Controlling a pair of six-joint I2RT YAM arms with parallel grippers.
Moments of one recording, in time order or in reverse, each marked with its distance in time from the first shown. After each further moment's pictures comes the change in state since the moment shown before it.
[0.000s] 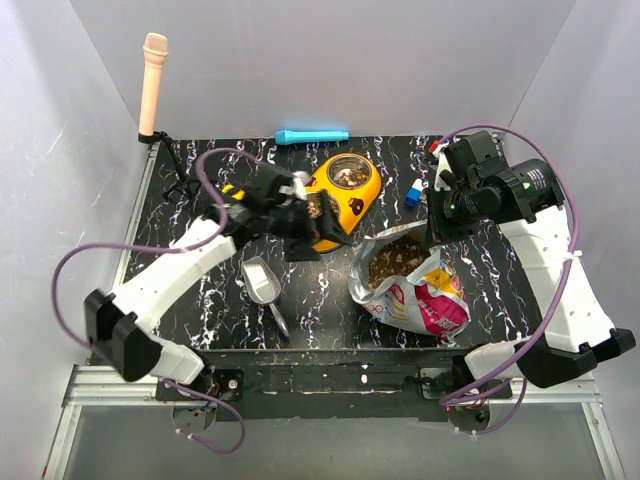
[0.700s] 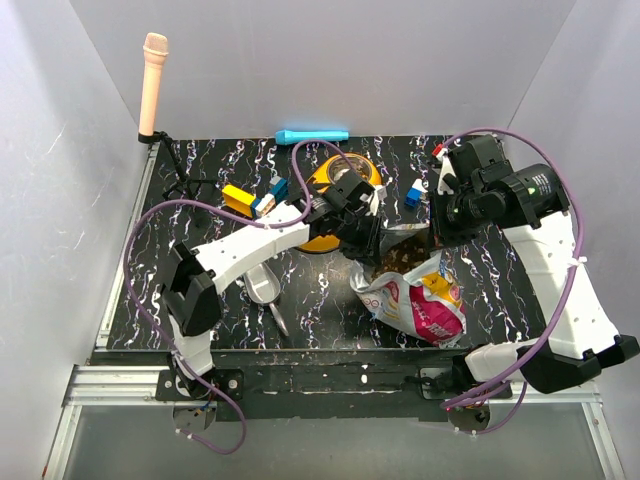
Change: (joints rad) left arm -0.283 0.465 0.364 -0.019 -0.052 0.323; right arm -0.002 -0.032 -0.023 0.001 -0.011 0.011
